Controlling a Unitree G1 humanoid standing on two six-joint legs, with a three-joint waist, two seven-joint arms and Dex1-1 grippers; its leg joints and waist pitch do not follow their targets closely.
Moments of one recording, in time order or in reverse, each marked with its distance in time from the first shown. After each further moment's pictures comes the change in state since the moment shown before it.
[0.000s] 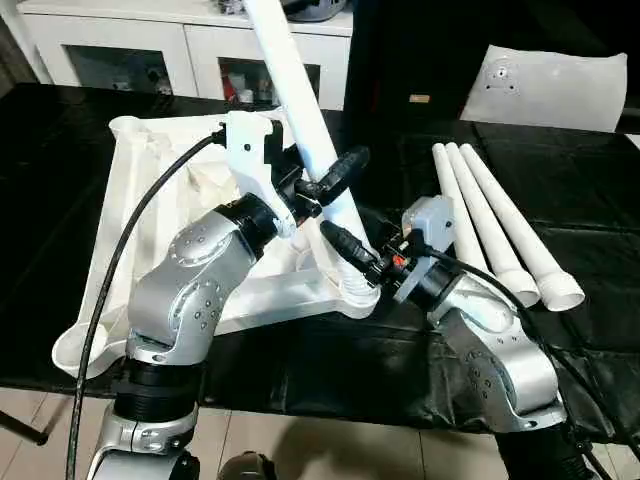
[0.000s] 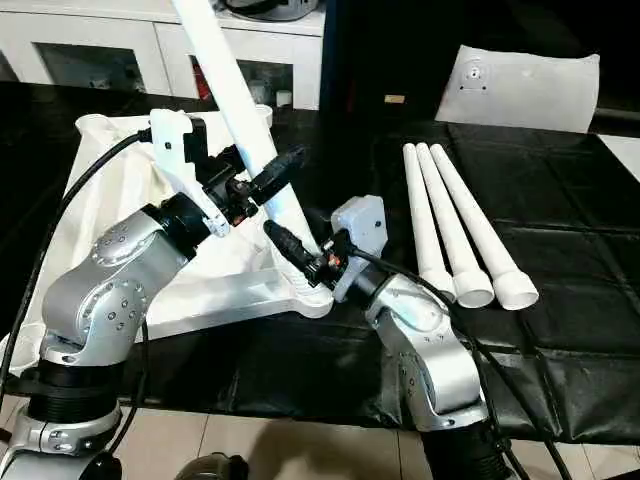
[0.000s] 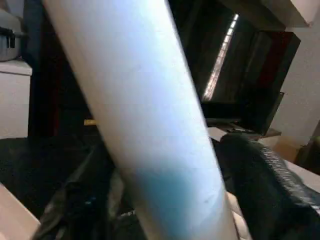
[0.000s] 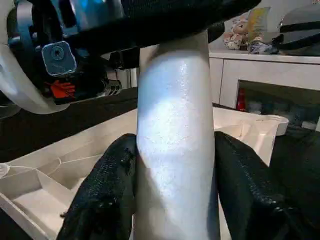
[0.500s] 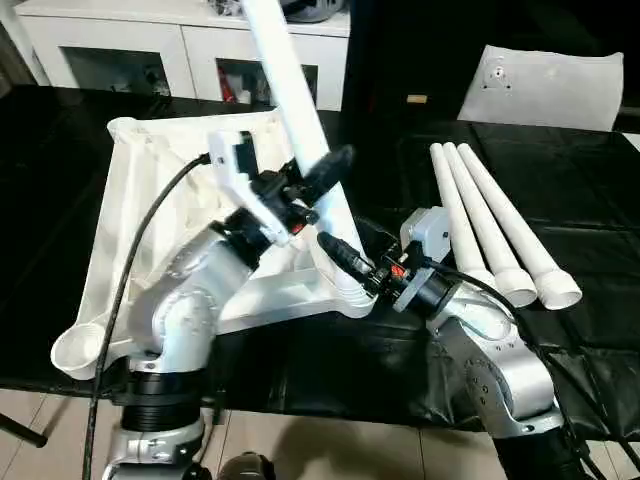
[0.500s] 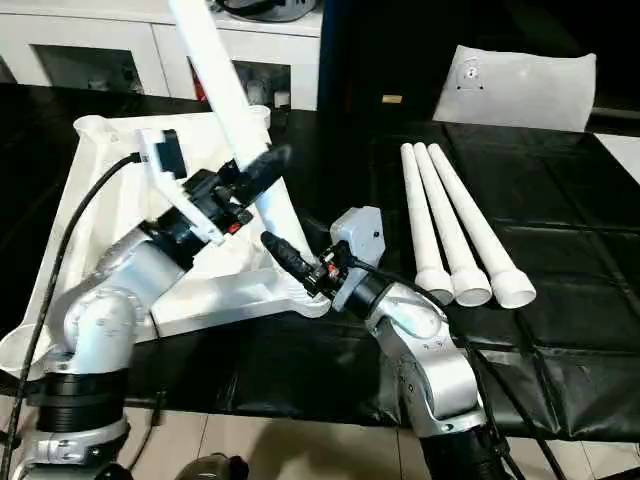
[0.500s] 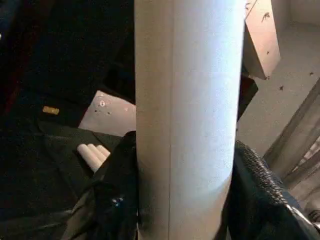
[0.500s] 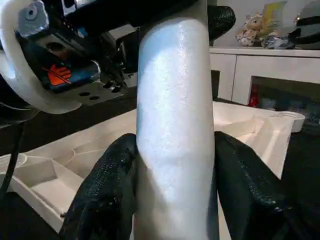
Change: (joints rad) left arm 0.050 -0.068 0.123 0.034 -0.231 0.084 -0.049; right arm 0.022 0.001 0.009 0.037 0.012 -0.039 0.061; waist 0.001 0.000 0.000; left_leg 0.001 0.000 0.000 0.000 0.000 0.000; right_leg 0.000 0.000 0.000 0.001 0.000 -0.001
